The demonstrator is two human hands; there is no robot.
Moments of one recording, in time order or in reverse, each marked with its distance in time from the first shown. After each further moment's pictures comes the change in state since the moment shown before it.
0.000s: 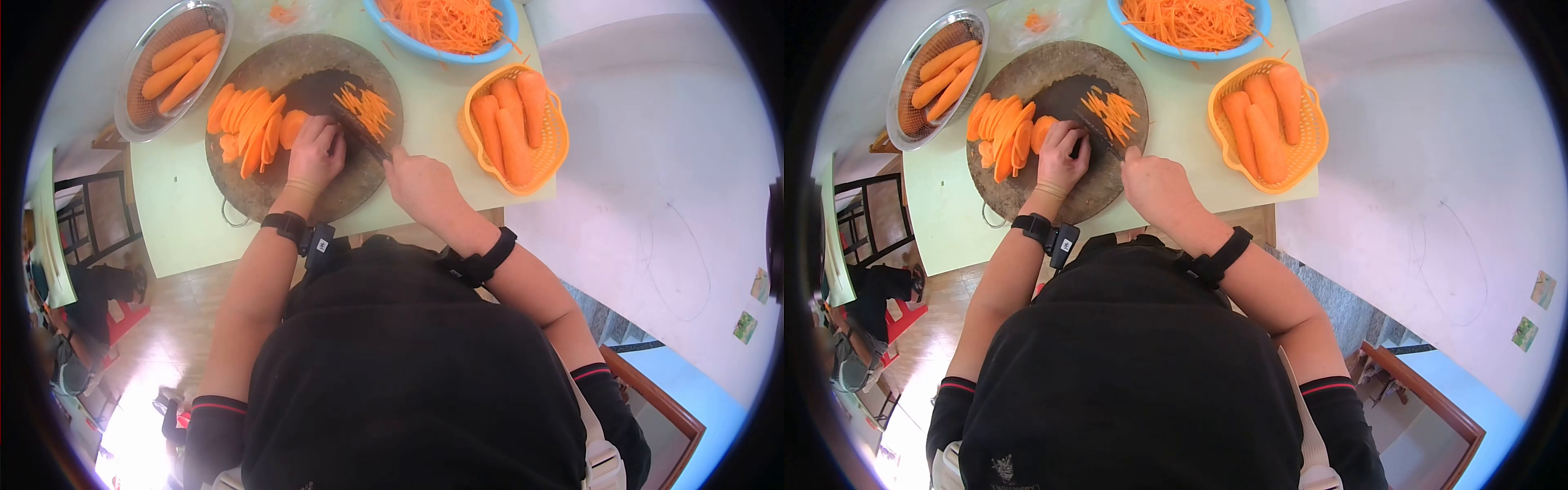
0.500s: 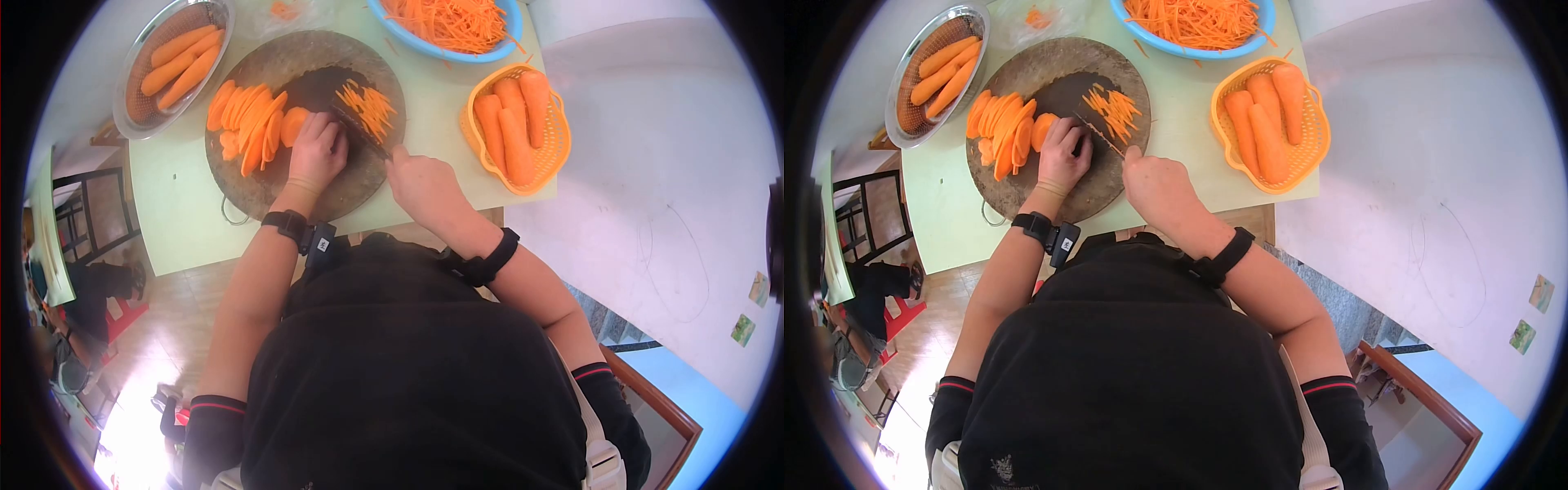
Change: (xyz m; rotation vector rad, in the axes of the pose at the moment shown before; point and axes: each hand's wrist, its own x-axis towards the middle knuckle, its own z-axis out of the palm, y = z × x) left_hand 0.001 0.000 -0.001 0.024 -0.026 -0.005; right_hand 0.001 -0.002 0.000 -0.056 0.027 -0.043
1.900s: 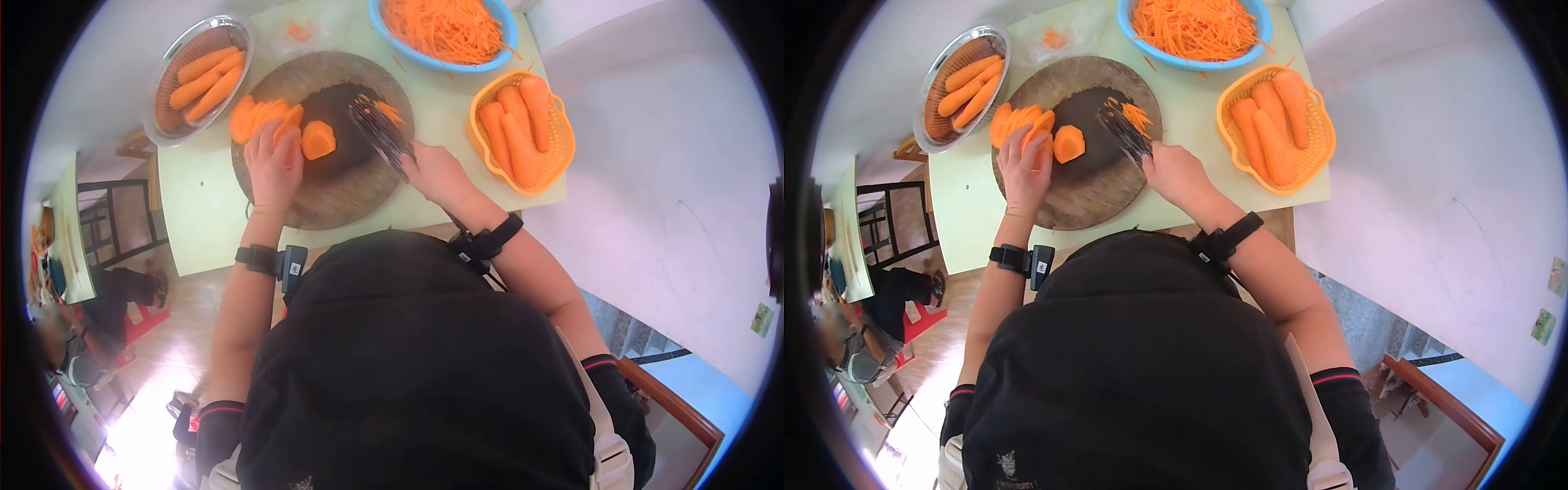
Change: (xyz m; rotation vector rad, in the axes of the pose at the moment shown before) left_hand -0.012 -0.019 -0.085 0.468 -0.026 -0.046; right_hand 0.012 0.025 0.004 0.356 -0.118 0.229
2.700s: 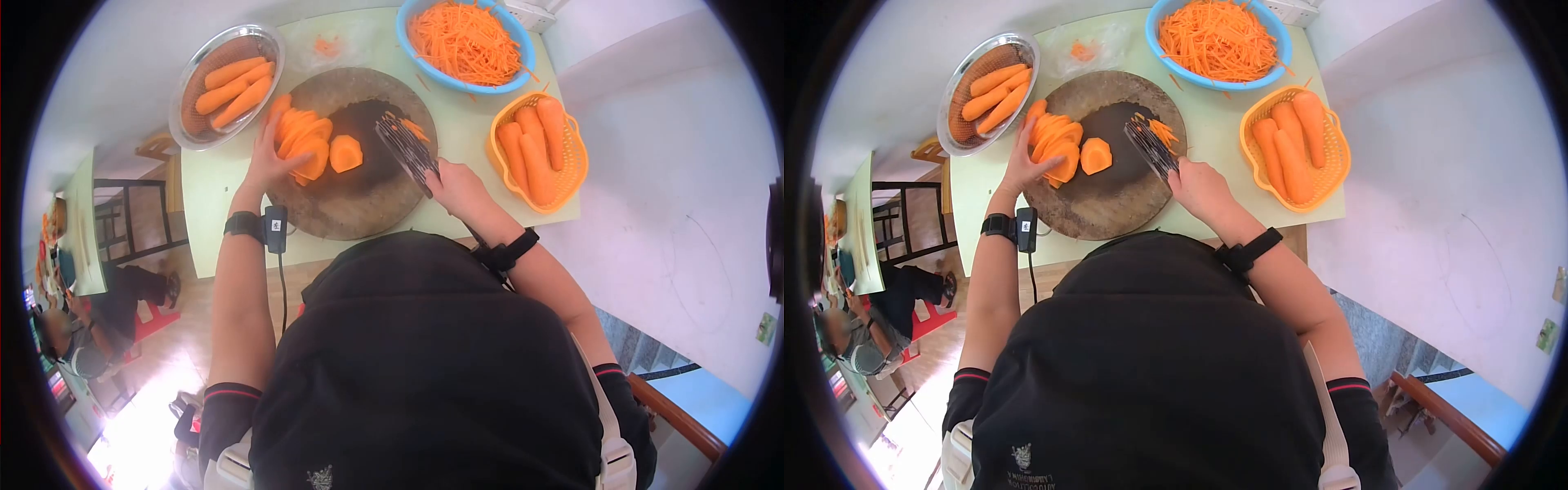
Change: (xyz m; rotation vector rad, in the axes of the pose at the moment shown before) left_hand 0.016 -0.115 0.016 -0.434 -0.385 -0.288; right_hand 0.002 -0.002 0.002 -0.033 -0.003 0.015
